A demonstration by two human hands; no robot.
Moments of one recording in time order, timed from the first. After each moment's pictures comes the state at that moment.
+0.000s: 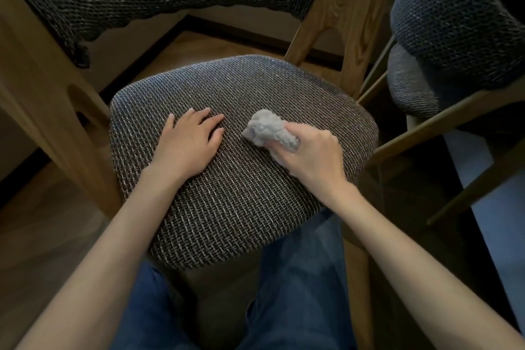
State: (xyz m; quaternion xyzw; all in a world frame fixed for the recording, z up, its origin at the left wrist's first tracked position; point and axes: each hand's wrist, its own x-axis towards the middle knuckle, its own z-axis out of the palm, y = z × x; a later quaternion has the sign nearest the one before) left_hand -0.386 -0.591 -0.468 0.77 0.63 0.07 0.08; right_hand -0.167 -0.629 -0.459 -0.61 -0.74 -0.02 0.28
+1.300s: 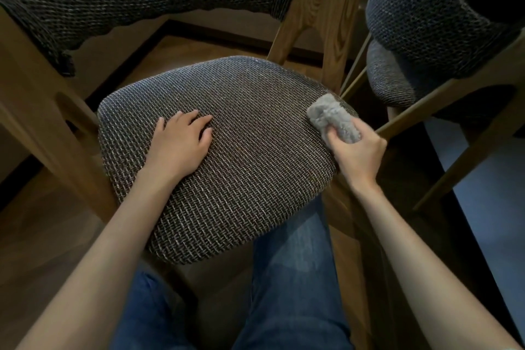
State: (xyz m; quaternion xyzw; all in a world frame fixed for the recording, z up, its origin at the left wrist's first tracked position) left_hand -0.385 -0.595 -0.464 0.77 0.63 0.09 0.08; right_hand -0.086 -0.639 -0.484 -0.66 -0.56 -0.02 0.50
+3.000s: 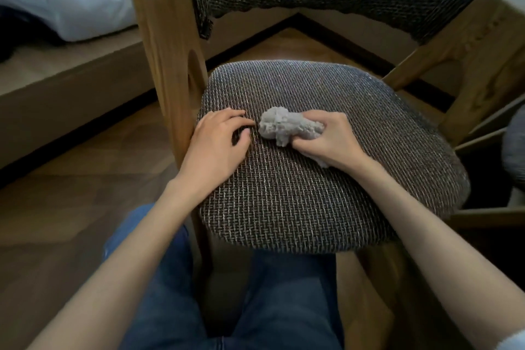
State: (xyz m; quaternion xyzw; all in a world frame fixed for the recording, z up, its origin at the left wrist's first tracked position) left_hand -0.415 -0.662 -0.464 0.62 0.71 0.32 0.09; right_hand -0.219 -0.553 -0.459 -0.36 -0.86 0.27 0.25
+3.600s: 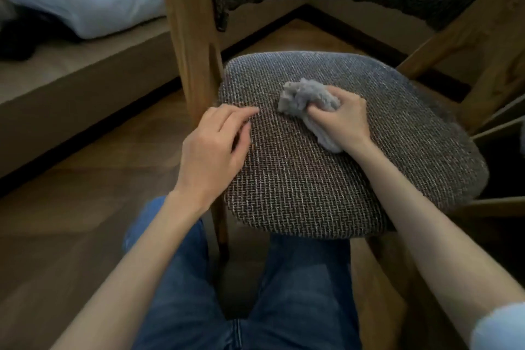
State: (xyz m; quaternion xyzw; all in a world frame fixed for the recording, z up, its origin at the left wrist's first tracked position) left_hand -0.426 -0.705 -0.465 0.65 0.64 0.40 -0.10; right_hand -0.241 -0.551 -0.461 -0.47 -0.77 0.24 0.34
